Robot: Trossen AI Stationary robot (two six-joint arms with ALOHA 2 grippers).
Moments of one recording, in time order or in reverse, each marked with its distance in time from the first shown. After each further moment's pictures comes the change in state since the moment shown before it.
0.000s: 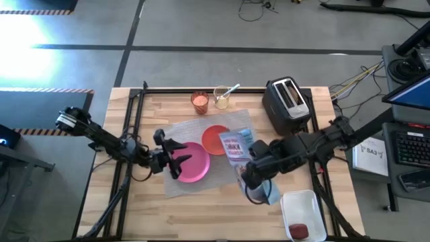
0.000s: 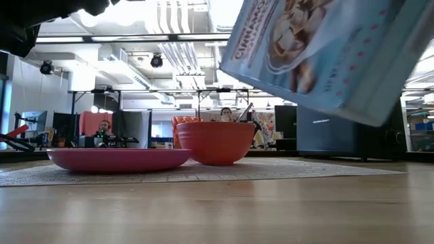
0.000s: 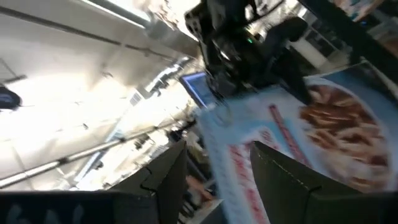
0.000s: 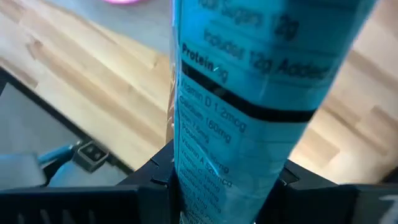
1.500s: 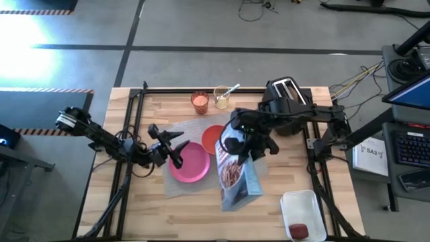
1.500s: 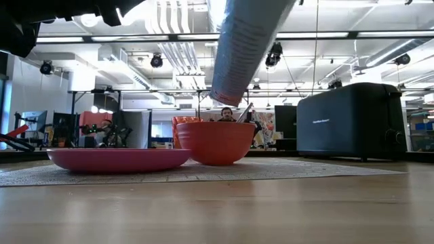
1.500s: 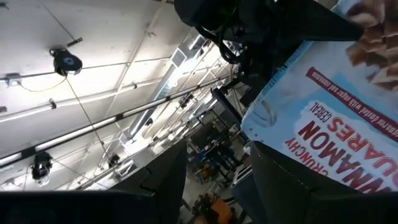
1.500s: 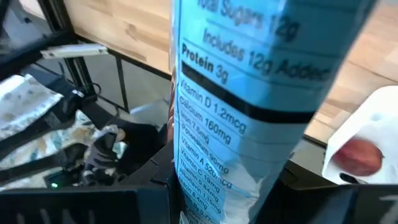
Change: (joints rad) left arm 0.005 0.000 0.000 0.077 -0.265 0.110; right arm -0.368 0.000 0.016 0.200 -0.613 0.125
